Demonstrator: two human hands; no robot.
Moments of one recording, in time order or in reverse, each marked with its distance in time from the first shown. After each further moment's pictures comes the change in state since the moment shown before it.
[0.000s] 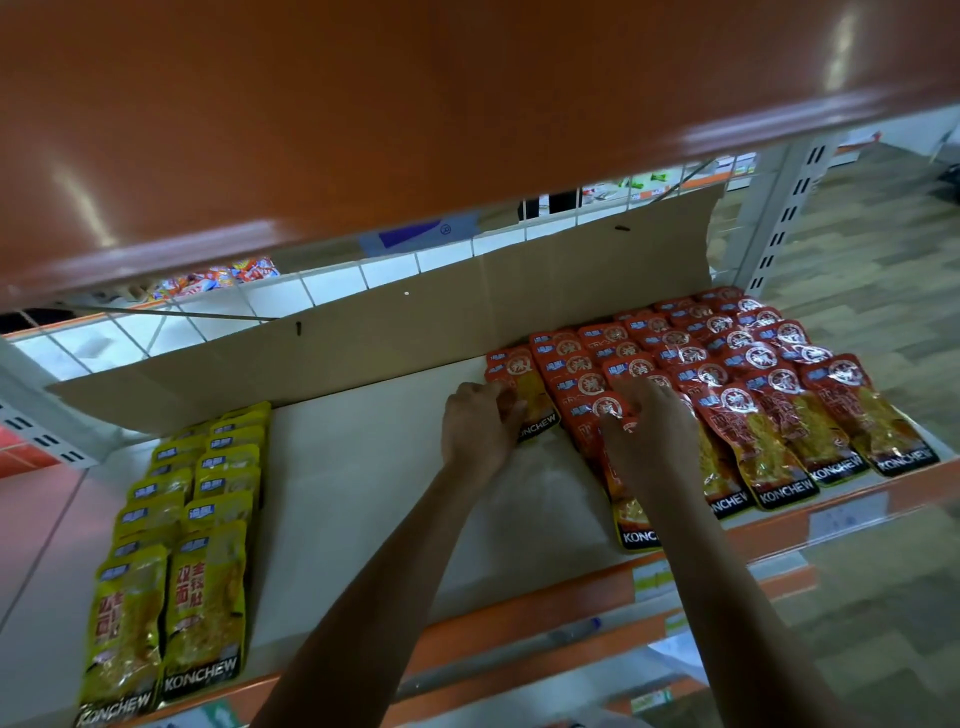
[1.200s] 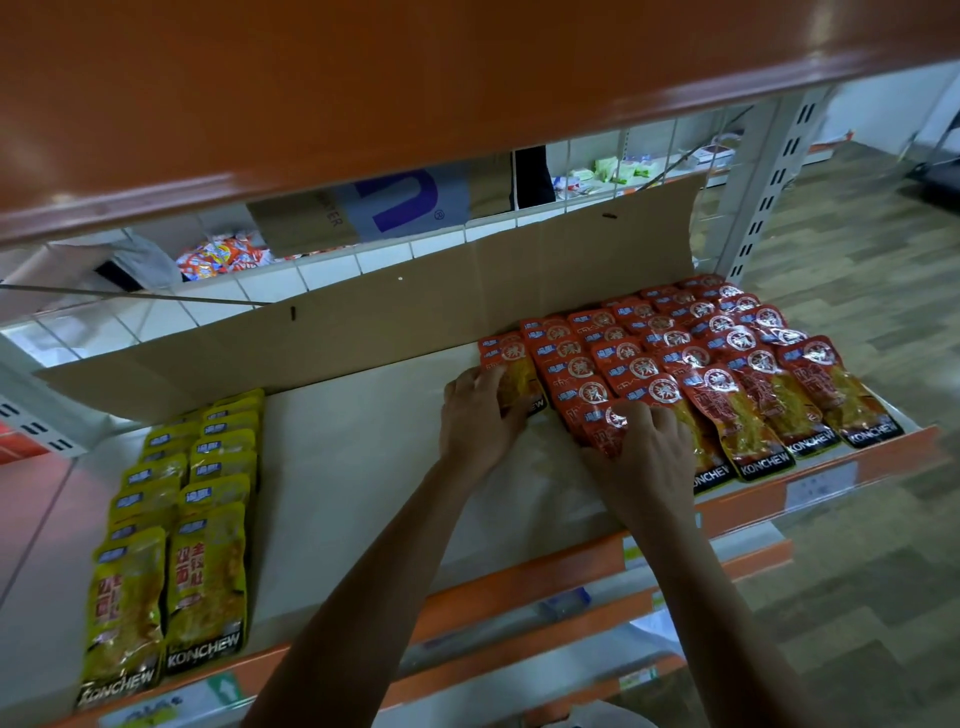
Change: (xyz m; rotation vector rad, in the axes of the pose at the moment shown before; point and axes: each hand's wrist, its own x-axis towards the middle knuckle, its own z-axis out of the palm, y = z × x) left_hand -0.014 -0.004 0.006 -0.124 0.003 0.072; right_hand -0.043 0.009 0.001 -0.228 -0.018 0.055
